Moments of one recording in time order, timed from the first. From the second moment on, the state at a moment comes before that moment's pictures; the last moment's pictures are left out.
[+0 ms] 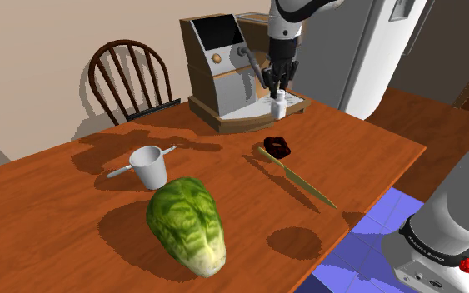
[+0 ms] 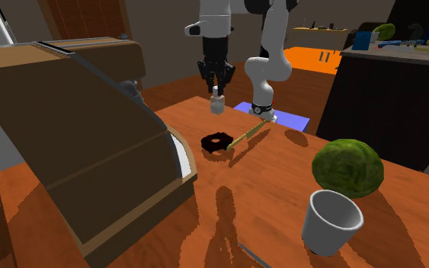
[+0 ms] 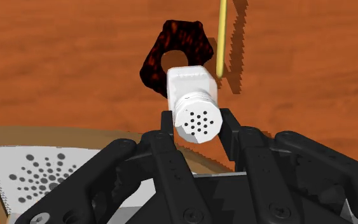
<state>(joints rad) -0.03 -0.13 0.06 -1.97 0.02 1.83 0.12</state>
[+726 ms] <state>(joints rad) -0.03 -0.16 0.06 -2.12 0.02 1.95 0.11</state>
